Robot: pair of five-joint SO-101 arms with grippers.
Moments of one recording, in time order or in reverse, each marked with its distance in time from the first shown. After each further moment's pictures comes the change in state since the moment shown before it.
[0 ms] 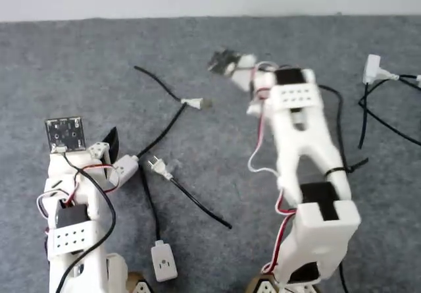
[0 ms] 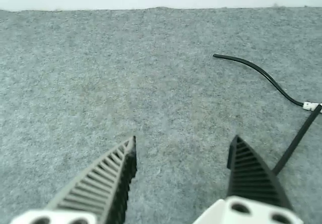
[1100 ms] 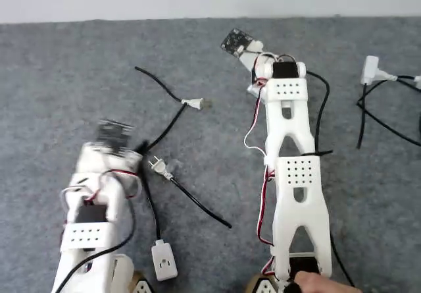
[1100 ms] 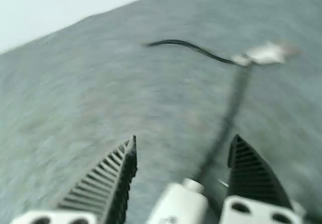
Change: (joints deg) left arm 14.4 3.4 2.8 -2.1 -15.7; right arm 2.2 59.1 -72.9 10.2 -7.9
